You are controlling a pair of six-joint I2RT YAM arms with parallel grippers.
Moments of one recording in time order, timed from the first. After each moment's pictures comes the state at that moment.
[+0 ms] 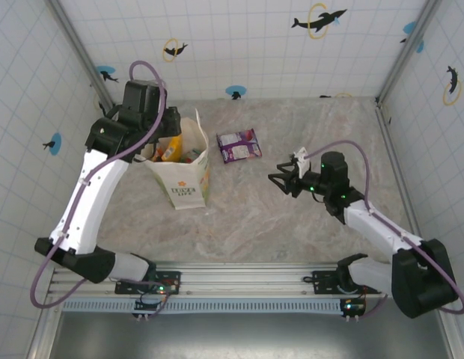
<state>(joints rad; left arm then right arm) -0.45 1.39 1.78 -1.06 -0.16 -0.34 0.38 1.17 0.58 0.19 -0.64 0.03</state>
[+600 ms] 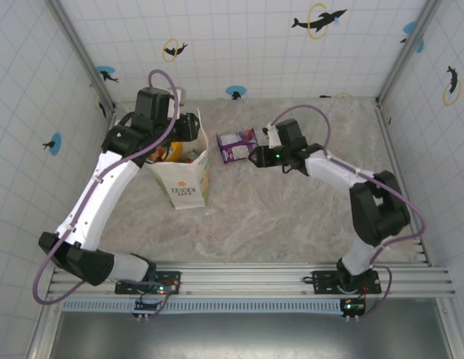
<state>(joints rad) -0.45 1.38 1.59 -0.85 0.05 -0.31 0.52 1.74 1.19 -0.23 -0.30 0.31</state>
